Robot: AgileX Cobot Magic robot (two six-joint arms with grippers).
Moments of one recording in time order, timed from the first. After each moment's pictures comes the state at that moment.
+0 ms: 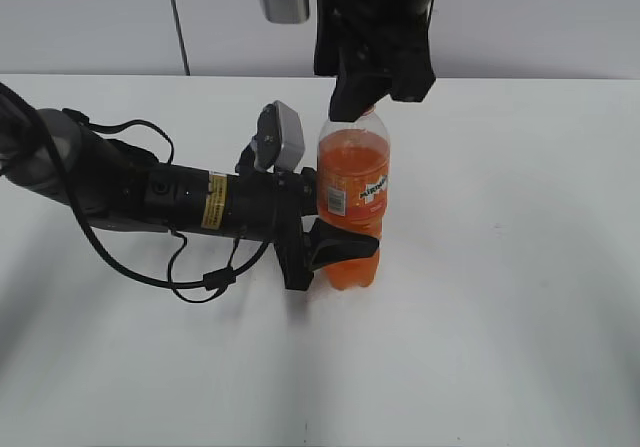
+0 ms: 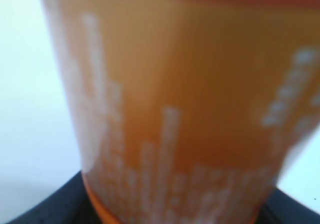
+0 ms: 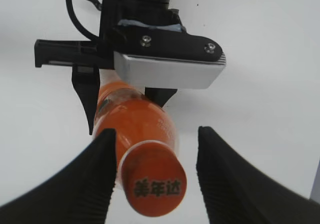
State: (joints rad) left arm -0.43 2.22 -1.11 1.31 -0.99 -0.62; right arm 0.65 1.88 -1.80 0.17 1.23 -1.30
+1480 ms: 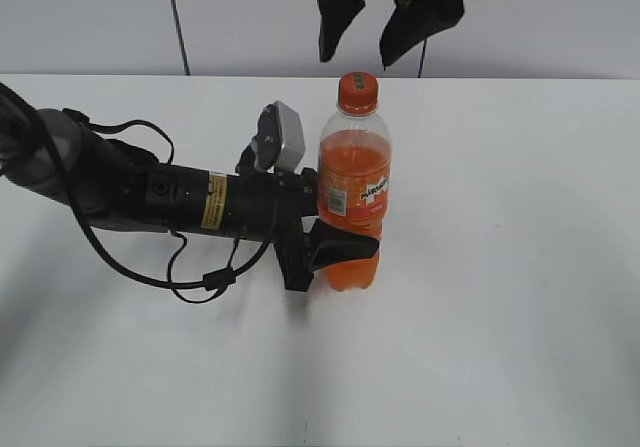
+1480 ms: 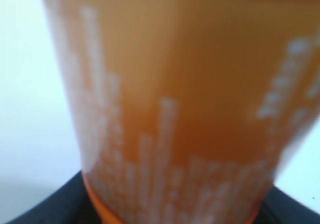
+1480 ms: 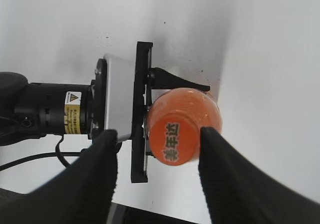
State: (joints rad) left arm -0.43 2.22 -1.11 1.31 -0.99 -0.62; right arm 0.71 1.80 -1.80 0.00 1.23 0.51
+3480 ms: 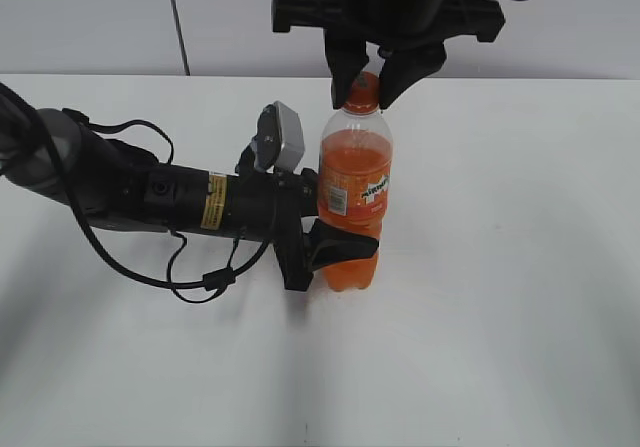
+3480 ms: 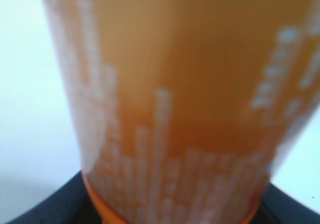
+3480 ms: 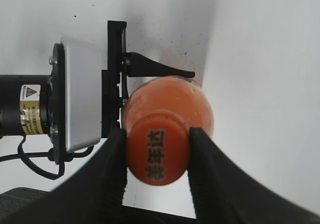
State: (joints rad) left arm -0.43 2.22 -1.11 1.32 -0.99 -0.62; right arm 0.71 1.86 -1.76 0.00 1.24 0.53
